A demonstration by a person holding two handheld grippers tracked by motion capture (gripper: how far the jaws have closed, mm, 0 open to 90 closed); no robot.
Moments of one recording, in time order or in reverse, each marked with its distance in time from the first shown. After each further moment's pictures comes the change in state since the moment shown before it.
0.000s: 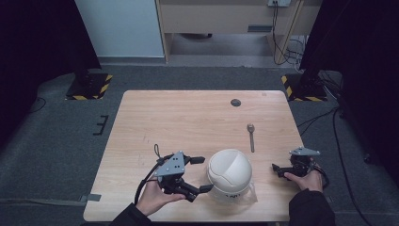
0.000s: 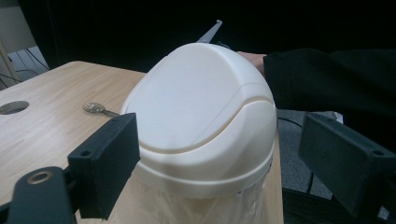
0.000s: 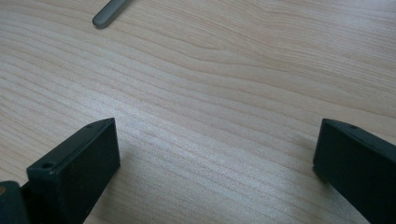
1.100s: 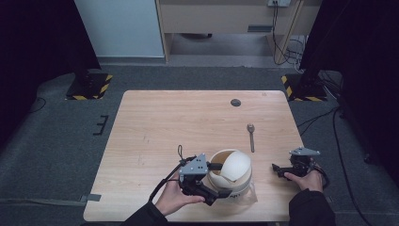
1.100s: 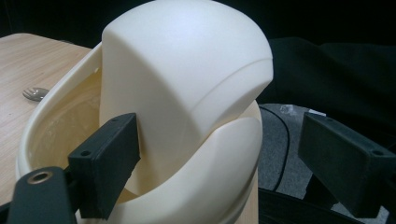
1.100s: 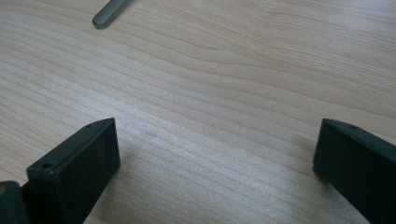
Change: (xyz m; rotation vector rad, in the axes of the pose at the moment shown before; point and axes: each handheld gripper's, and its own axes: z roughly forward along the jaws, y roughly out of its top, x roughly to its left) left arm -0.010 0.003 0.047 0.080 -0.082 -0.066; right arm 0.000 0.000 0.000 -0.001 0.000 -0.002
